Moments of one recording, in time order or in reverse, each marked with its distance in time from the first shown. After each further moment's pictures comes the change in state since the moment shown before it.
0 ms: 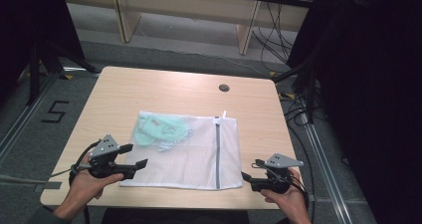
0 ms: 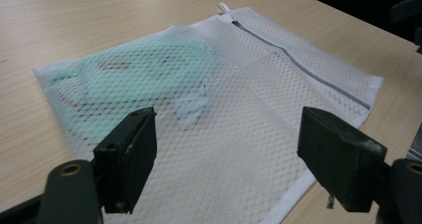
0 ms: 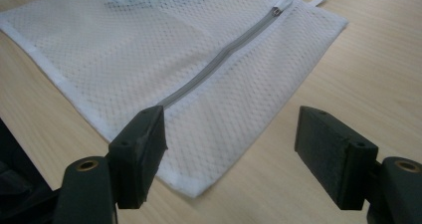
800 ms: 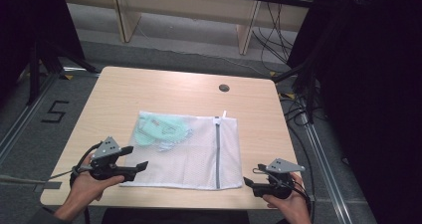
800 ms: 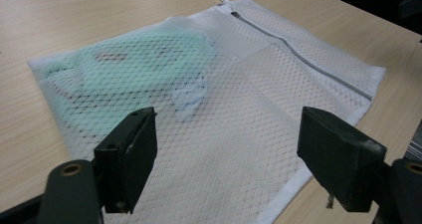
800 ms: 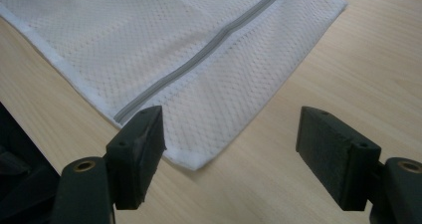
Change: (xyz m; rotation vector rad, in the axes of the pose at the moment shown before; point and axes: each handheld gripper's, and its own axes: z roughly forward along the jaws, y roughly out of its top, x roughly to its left) left arm -0.002 -0.004 0.003 0.019 -0.009 0.020; right arm 0.001 -0.011 -0.004 0.022 -0.006 -0.018
